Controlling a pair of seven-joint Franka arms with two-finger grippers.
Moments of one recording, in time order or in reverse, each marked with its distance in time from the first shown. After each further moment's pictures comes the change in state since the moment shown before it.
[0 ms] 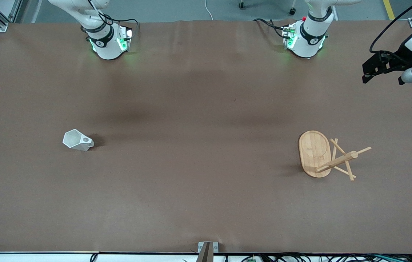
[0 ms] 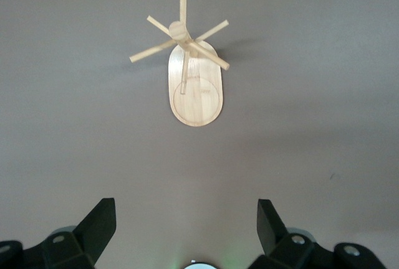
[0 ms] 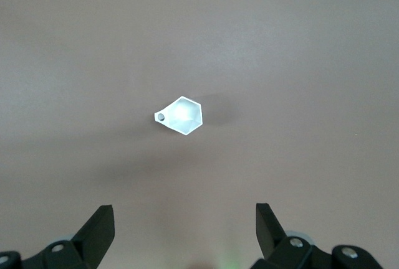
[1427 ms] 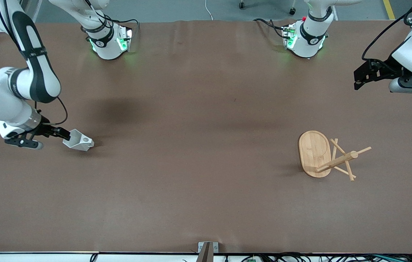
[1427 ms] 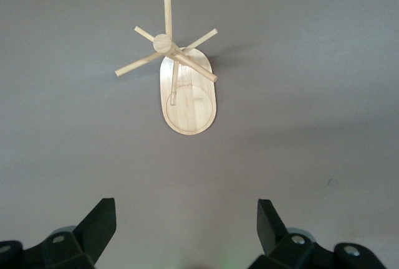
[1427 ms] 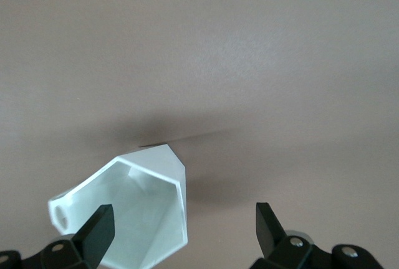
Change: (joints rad) left arm -0.007 0.041 -0.017 0.013 0.000 0.042 -0.001; right arm -0.028 0.237 0.002 -0.752 0.000 1.026 -0.001
